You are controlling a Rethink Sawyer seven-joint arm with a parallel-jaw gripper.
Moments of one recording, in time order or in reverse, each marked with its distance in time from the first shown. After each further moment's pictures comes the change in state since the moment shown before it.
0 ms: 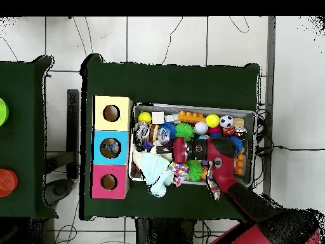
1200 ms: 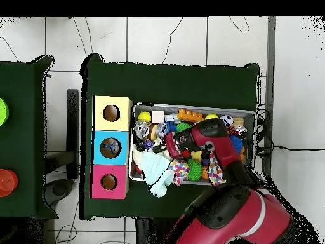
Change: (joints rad) arm 0.324 -0.046 -0.257 -0.281 -0.115 0.082 0.001
